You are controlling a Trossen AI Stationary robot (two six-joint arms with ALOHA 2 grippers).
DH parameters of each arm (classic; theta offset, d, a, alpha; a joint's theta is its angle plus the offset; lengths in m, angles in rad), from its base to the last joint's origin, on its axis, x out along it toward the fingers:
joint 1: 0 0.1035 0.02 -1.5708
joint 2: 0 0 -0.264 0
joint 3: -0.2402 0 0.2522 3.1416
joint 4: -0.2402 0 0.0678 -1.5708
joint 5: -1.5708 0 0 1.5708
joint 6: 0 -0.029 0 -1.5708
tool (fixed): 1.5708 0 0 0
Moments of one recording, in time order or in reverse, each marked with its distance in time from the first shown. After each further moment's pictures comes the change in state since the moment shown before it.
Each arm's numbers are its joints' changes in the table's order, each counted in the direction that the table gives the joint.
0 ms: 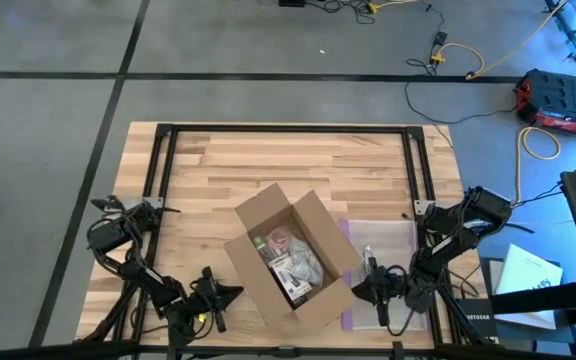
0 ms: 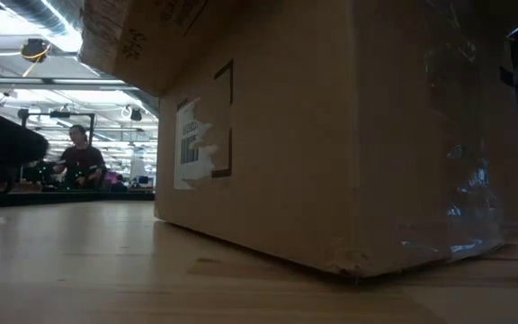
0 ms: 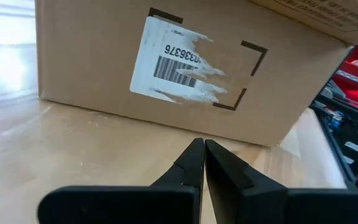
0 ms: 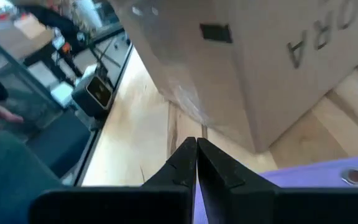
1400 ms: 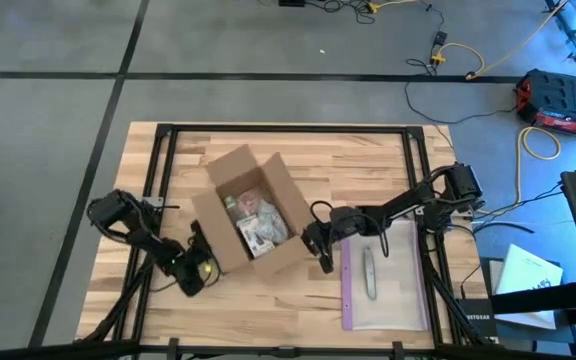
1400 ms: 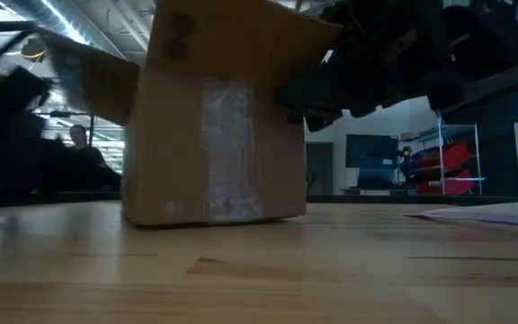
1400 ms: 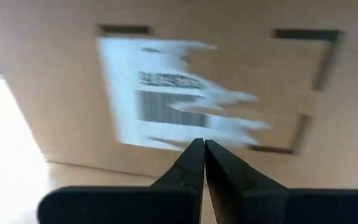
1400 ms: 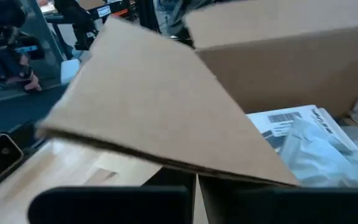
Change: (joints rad) left arm 0.272 -0.205 0.423 -0.037 0.025 -0.103; right arm -0.864 0.017 -0.285 -0.034 1.021 0.760
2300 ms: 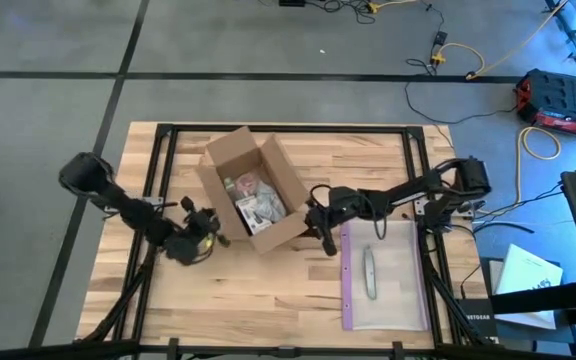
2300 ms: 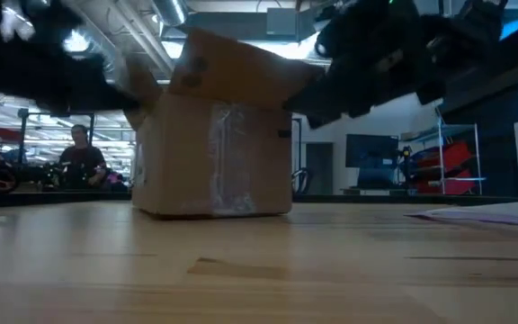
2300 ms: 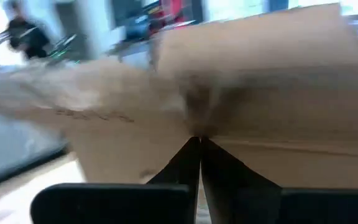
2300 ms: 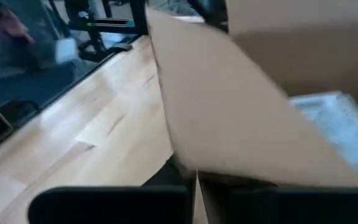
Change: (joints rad) left arm 0.123 -0.471 0.040 0.064 0.086 -0.677; right arm -0.134 -0.120 0.000 -0.216 0.125 0.115
